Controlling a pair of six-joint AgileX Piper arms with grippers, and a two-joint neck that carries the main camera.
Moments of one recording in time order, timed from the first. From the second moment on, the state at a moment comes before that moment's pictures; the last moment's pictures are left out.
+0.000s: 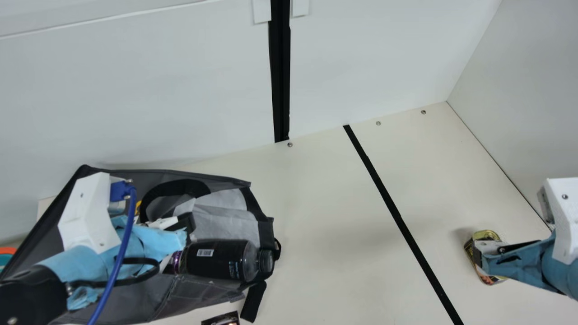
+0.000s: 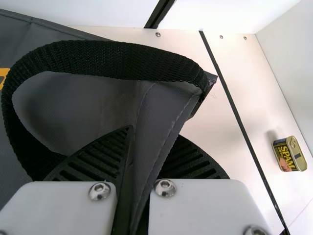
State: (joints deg) left arm -28.8 84.1 -74.0 -26.7 39.3 -3.3; right arm -39.0 50.0 -63.8 -1.0 69.9 -20.8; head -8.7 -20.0
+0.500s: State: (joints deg) left arm -28.8 84.1 -74.0 -26.7 39.3 -3.3; right arm -43.5 54.0 -62.2 3.0 69.8 -27.5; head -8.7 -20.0
